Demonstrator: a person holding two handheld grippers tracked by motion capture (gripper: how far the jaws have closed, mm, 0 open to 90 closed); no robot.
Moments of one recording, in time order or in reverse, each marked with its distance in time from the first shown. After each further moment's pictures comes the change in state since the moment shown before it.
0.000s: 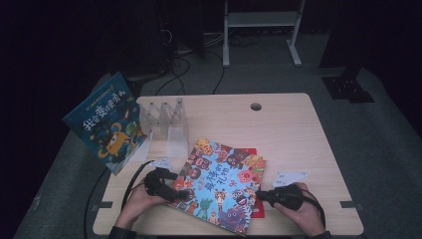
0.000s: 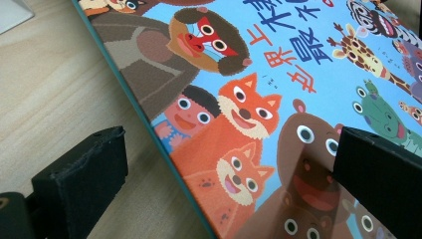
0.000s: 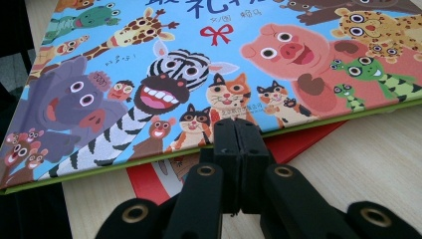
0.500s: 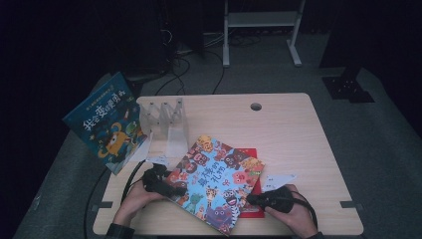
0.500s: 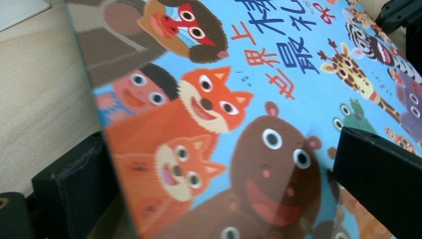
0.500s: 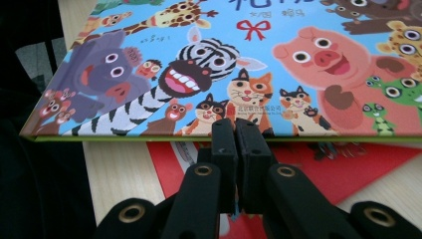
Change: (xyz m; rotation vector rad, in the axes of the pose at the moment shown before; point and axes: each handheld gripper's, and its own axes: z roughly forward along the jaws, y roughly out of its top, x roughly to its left) left arm 0.020 -0.002 -0.001 -0.021 -0.050 -0.048; right arm 0.019 0.011 0.017 0.014 0.067 -0.059
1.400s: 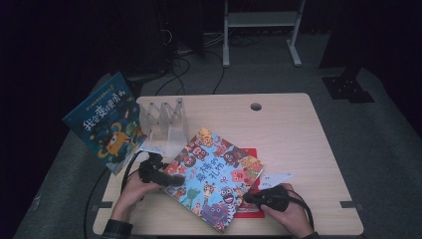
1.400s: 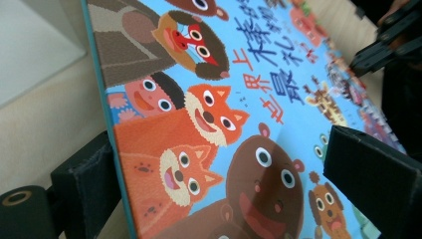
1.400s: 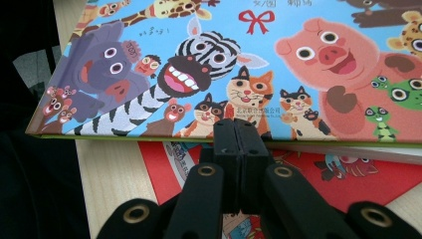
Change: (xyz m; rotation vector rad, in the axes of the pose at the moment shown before) left arm 0.000 0.027 -0.024 -0.044 -0.017 -0.038; right arm 0.000 0.005 0.008 -0.012 -0.002 0.025
